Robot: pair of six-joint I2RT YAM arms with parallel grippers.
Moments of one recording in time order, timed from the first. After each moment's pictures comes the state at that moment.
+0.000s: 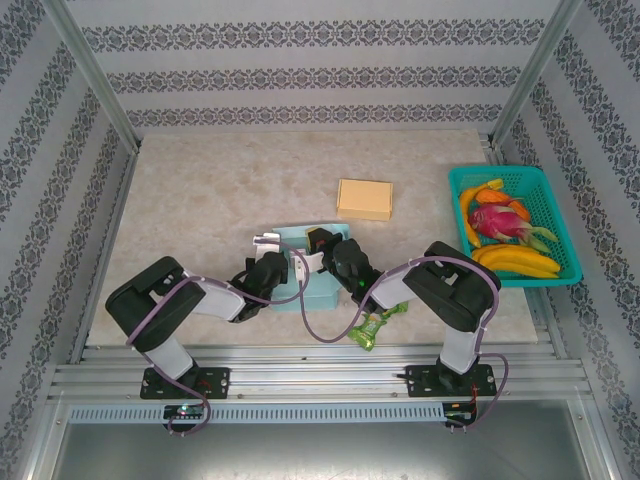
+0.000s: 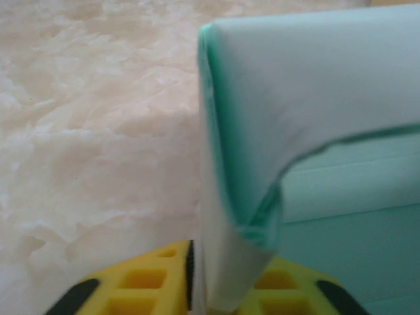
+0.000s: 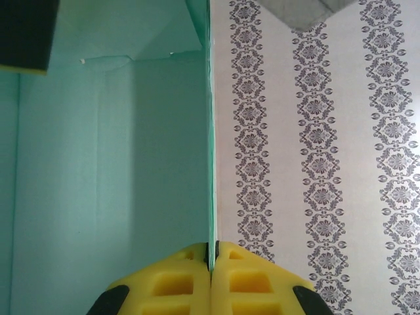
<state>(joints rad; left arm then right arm) -0.72 1.67 0.48 0.58 -0.59 -0.37 0.82 1.84 0.63 1.01 0.22 -1.33</state>
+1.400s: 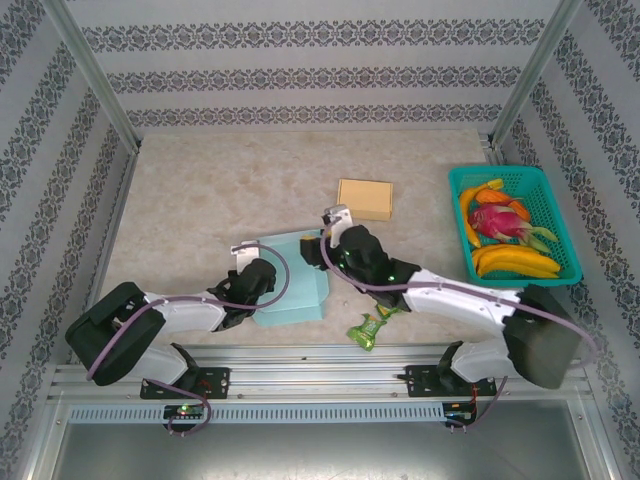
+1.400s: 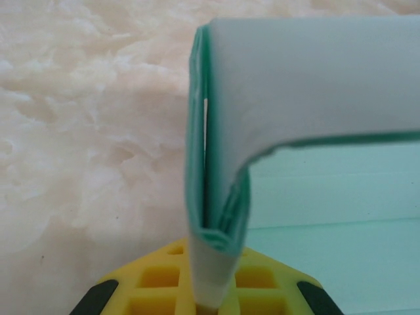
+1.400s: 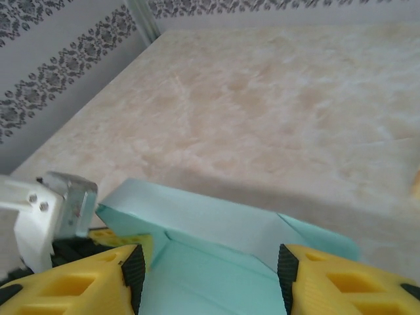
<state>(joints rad) -0.72 1.40 0.38 0.27 -0.59 -0.61 0.89 1.37 0.77 0.21 0.14 0.45</state>
